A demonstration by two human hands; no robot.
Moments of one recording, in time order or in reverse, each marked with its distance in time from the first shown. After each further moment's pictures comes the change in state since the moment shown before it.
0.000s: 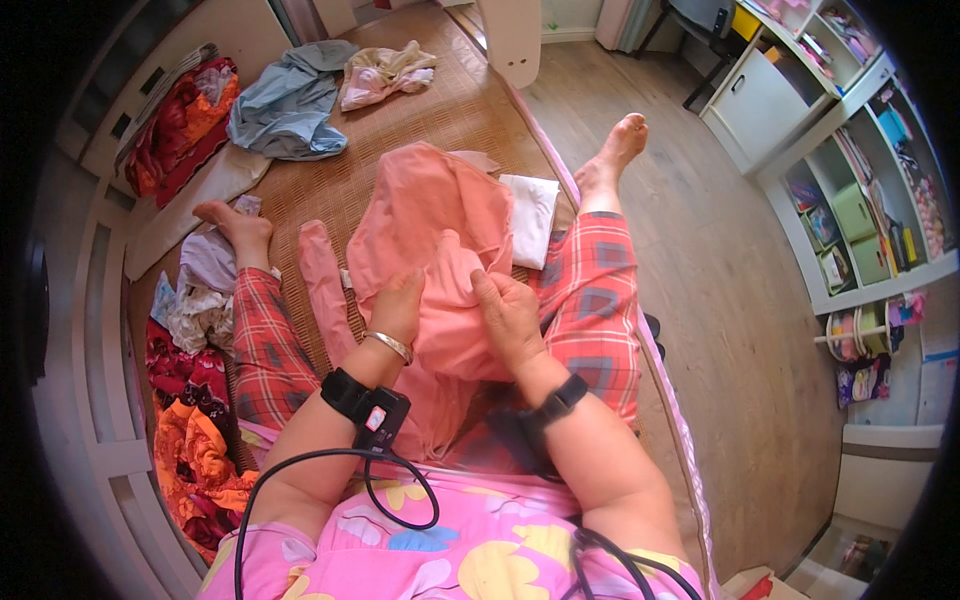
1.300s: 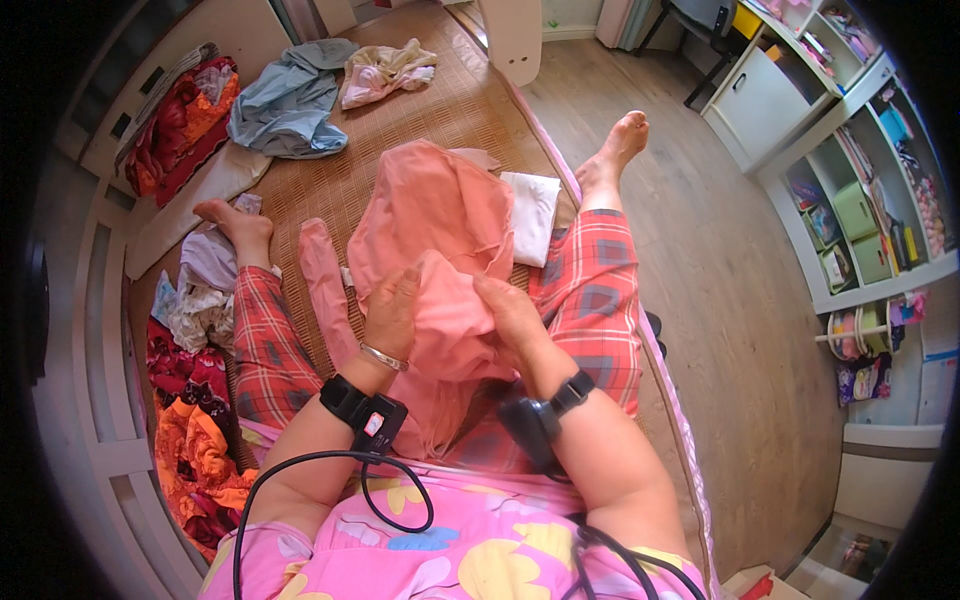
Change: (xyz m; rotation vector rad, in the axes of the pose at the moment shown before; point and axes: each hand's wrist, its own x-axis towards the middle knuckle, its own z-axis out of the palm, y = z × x) left_hand -0.028 0.032 -0.005 -0.182 -0.114 0.214; right_hand -0.001 -0.003 0.000 0.715 -0.198 0.654
